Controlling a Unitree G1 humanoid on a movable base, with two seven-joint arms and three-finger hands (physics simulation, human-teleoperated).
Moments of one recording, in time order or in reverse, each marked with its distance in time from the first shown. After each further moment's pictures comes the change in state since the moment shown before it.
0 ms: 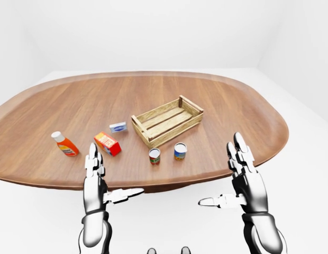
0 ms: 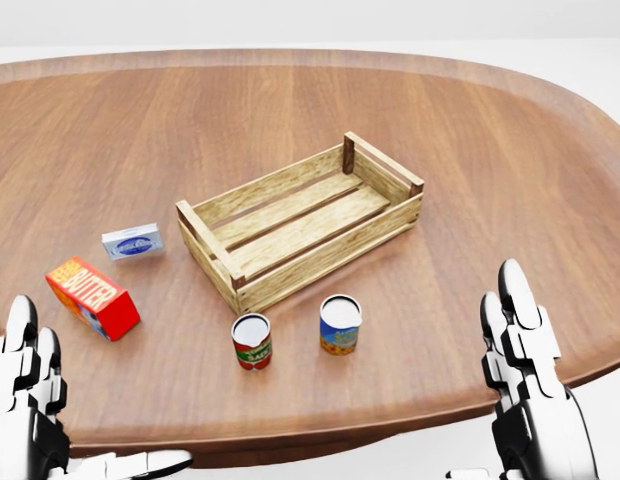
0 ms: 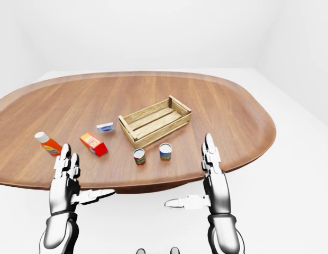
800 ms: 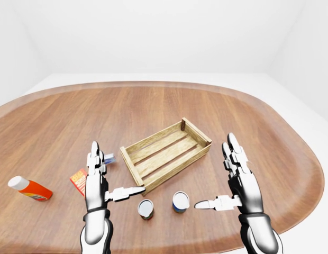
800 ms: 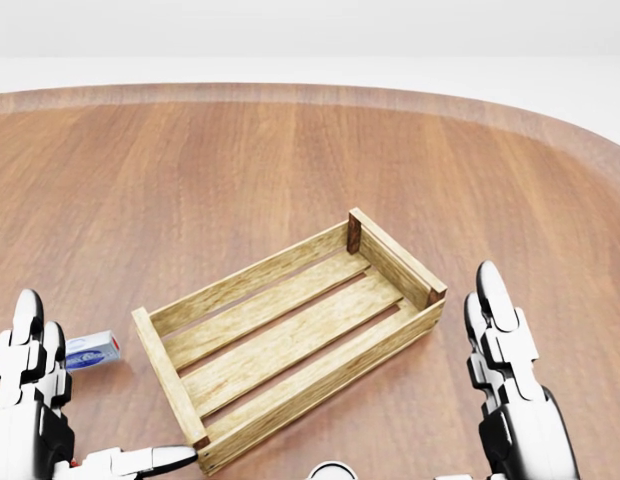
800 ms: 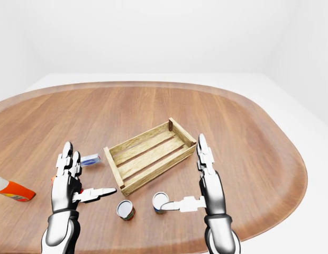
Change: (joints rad) left arm -0.018 0.007 -0.013 0.007 0.011 0.000 0.006; right arm 0.005 -0.025 0.049 0.011 -0.053 -0.030 -0.011
